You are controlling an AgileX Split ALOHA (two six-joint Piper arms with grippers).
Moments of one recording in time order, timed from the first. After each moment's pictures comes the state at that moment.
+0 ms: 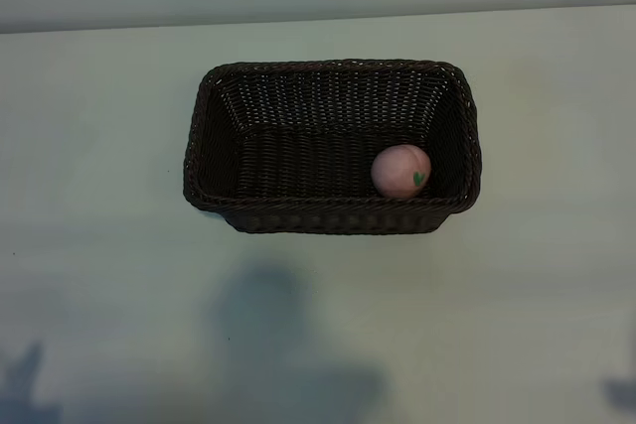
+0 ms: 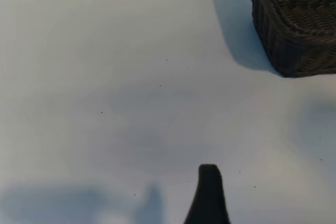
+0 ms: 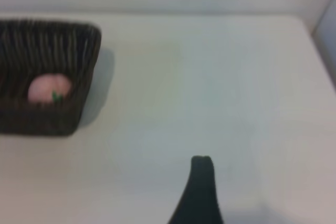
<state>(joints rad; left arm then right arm) -0.15 -0.01 -0.52 -0.02 1.06 -0.03 -0.08 -0.01 -0.68 0.01 1.15 0.03</state>
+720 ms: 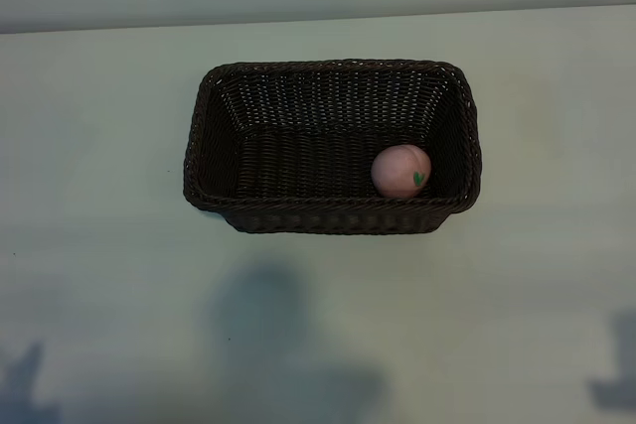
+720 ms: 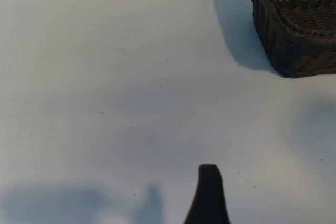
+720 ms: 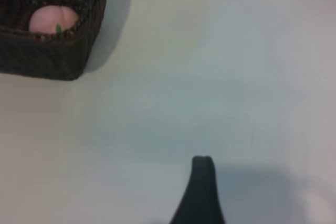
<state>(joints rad) -0.15 -0.01 -0.52 -0.02 1.06 -0.03 -0.06 -0.01 -0.49 0.05 1.08 -0.04</state>
